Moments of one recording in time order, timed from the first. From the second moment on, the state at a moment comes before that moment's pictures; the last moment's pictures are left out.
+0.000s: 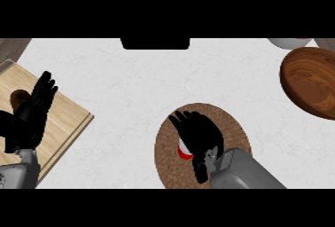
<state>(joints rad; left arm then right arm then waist) -0.13 0.30 0.09 -1.54 0.02 0.09 0.12 -0.48 -0.15 0.64 -1.57 0.64 0.64 0.73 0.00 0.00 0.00</state>
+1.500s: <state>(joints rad) -0.14 0.27 0.14 -1.57 -0.01 0.05 0.14 -0.61 -0.13 0.16 -1.15 0.89 0.33 0.70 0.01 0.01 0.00</state>
